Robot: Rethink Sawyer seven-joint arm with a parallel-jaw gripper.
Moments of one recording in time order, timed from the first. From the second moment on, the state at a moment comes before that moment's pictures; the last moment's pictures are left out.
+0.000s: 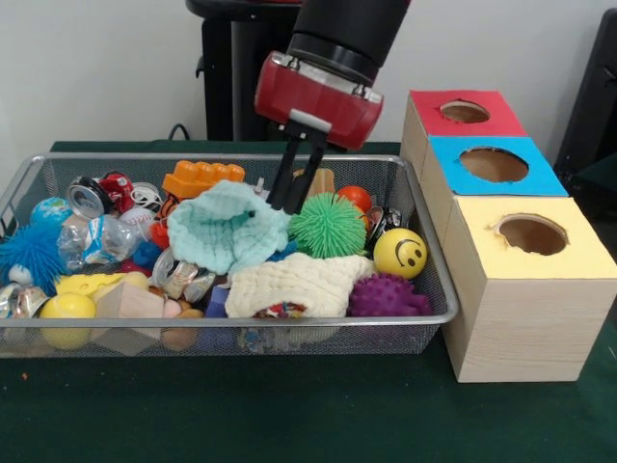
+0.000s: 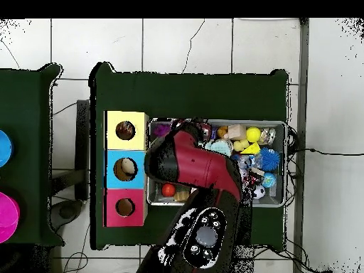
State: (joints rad) arm 0.07 -0.54 -0.42 1.54 0.08 0.11 1.72
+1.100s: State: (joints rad) arm 0.14 -0.23 -0.54 1.50 0.12 0.02 1.72
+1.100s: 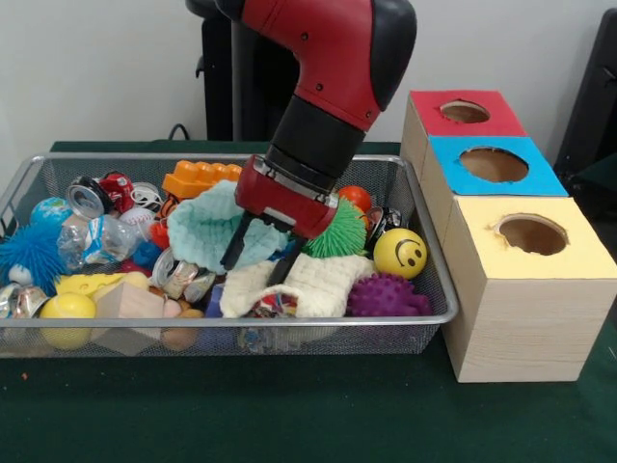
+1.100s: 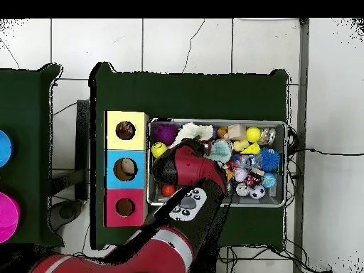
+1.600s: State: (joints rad) arm 0.14 -0.16 -0.58 1.48 0.14 -0.09 1.72
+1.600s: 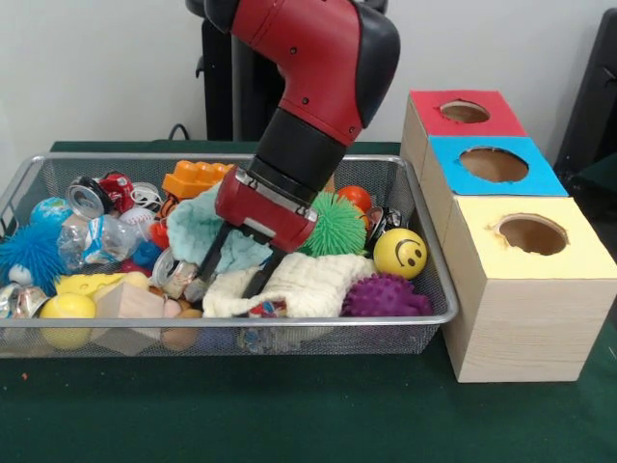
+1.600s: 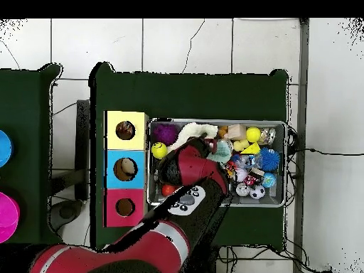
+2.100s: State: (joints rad) arm 0.10 -0.15 -0.58 1.44 0.14 -0.09 1.72
